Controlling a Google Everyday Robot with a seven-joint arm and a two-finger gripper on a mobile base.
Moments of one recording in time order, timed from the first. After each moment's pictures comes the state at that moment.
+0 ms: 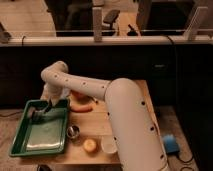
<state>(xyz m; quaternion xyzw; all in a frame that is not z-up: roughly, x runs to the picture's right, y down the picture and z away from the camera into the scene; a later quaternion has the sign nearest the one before) -0.328 0.062 0.848 -0.18 -0.31 -0.41 0.84</state>
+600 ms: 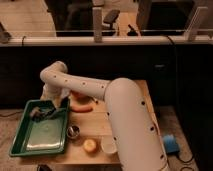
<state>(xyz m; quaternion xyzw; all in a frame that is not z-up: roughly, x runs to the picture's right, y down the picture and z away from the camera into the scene) -0.328 0.066 0.843 -0.19 -0.31 -0.41 0.84</state>
